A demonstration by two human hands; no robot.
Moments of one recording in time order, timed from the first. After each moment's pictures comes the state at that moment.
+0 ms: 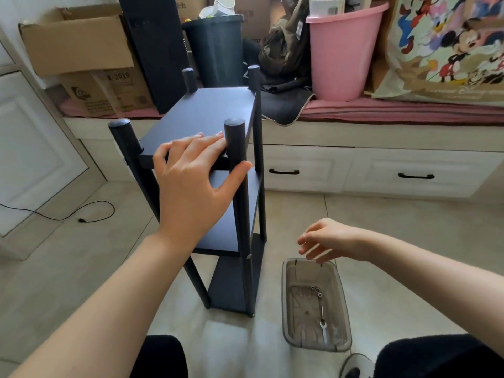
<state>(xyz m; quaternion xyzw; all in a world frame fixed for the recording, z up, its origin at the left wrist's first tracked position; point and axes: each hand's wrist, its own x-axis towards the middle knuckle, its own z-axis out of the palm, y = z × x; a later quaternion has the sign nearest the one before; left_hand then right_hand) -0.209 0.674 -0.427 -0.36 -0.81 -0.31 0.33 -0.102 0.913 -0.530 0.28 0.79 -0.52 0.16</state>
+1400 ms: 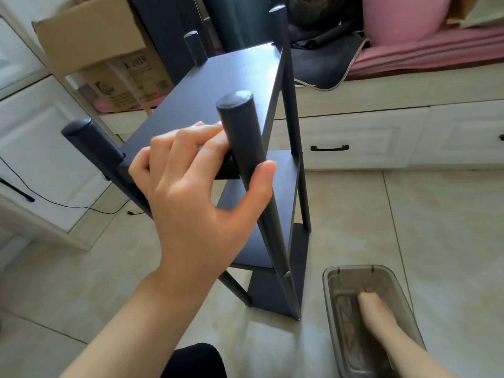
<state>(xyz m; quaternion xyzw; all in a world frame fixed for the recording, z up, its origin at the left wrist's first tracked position) -0.213 0.685 -0.435 -0.36 -0.79 -0.30 0.39 -0.107 0.899 -0.829 0.49 0.73 -0.46 0.09</state>
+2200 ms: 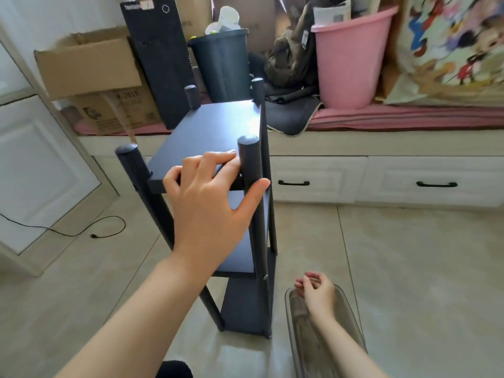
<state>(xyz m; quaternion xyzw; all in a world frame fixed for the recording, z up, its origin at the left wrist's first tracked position) -0.203 0.696 -0.425 -0.34 -0.84 -0.27 0.33 -0.128 0.848 -0.698 0.45 0.56 -0.66 -0.22</state>
